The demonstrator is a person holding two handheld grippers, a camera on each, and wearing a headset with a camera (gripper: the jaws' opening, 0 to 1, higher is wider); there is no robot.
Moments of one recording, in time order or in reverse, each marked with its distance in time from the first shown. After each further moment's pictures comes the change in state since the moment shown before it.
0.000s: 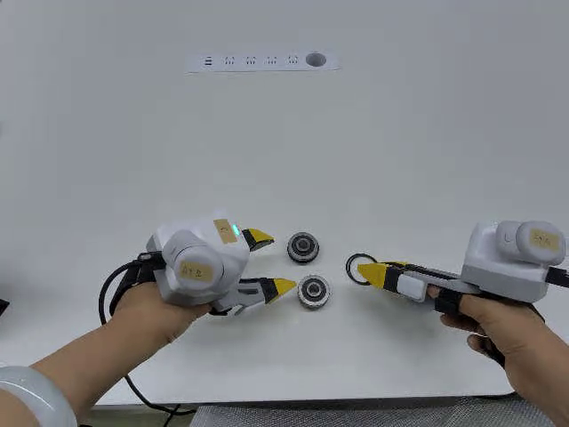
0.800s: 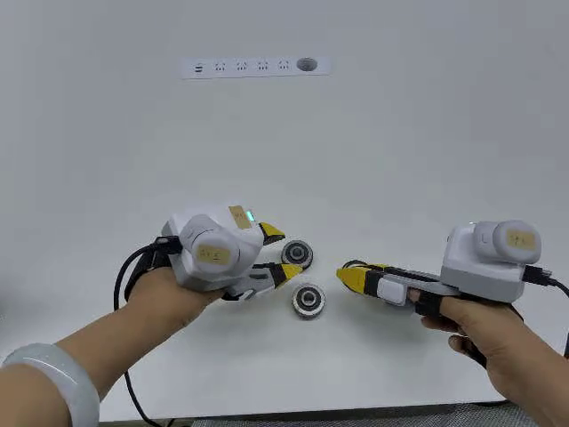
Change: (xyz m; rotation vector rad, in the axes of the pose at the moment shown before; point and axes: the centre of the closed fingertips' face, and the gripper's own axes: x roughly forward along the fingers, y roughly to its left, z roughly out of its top) left arm 0.024 0.007 0.016 0.031 0.012 -0.024; right arm 0.013 0.013 0.001 -0.003 0.011 0.049
